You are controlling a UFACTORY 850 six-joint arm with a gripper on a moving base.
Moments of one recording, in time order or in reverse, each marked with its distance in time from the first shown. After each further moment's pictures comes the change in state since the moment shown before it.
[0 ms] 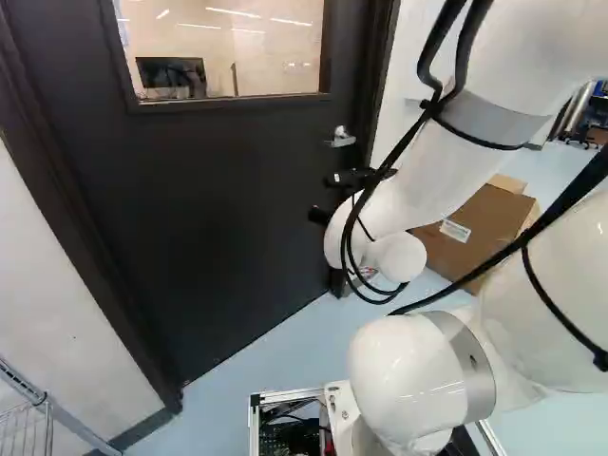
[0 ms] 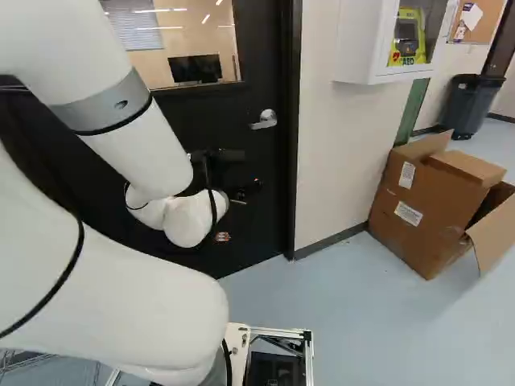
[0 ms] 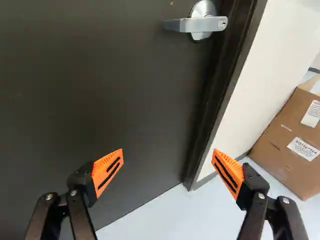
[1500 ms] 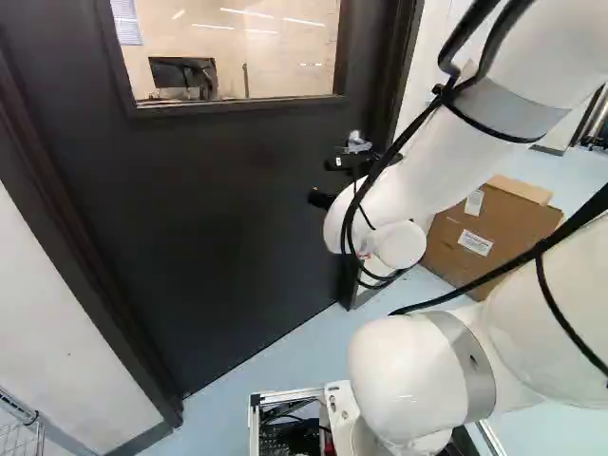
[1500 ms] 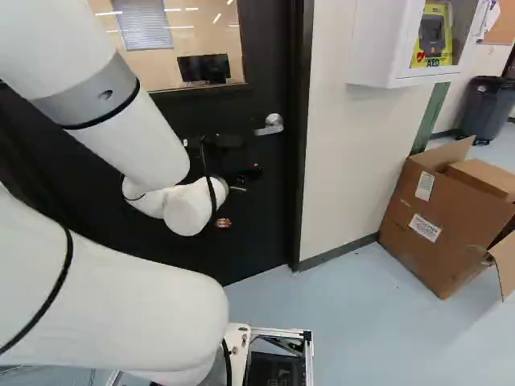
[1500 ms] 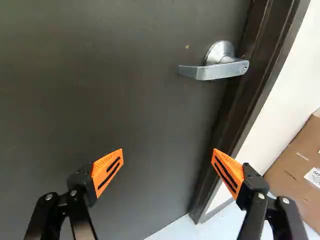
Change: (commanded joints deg) arm 0.0 3.2 -3.0 0.0 0.0 0.0
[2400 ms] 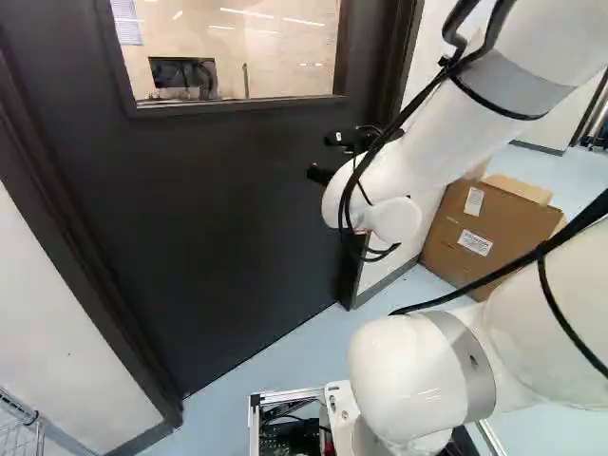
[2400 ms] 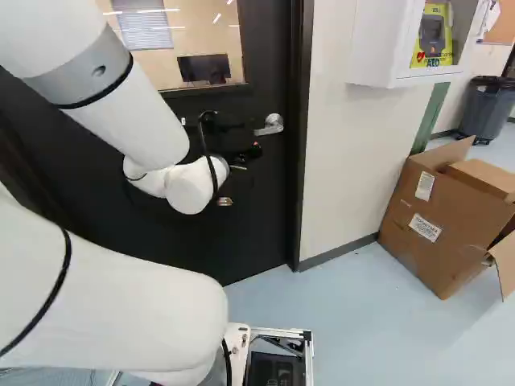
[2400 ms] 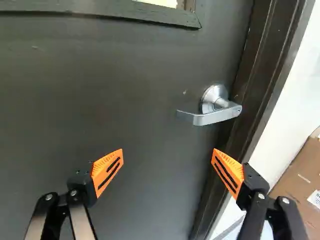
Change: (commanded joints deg) arm 0.0 0.2 -6.0 0.0 0.0 0.0
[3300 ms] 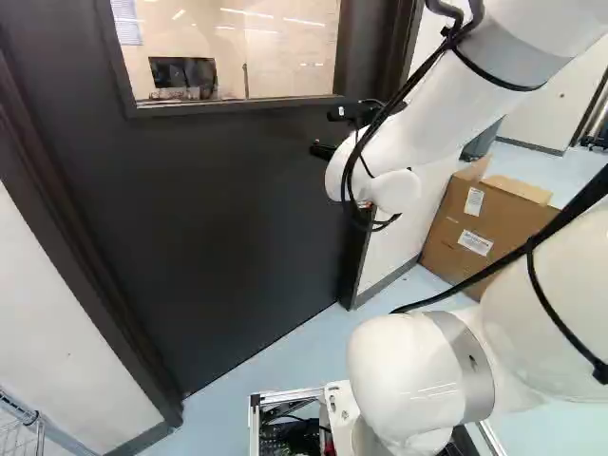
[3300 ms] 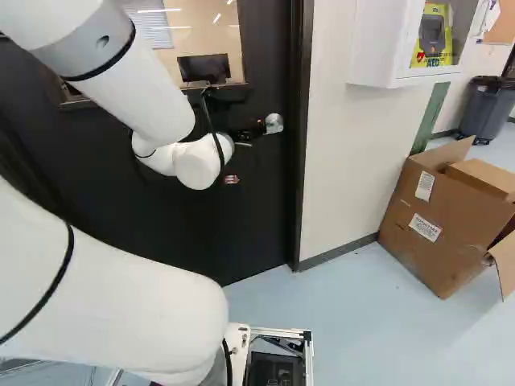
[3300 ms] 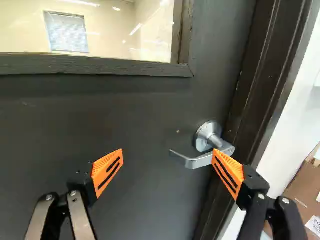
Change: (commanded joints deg) arm -3.3 -1.9 -7.5 -4.4 -1.1 0.0
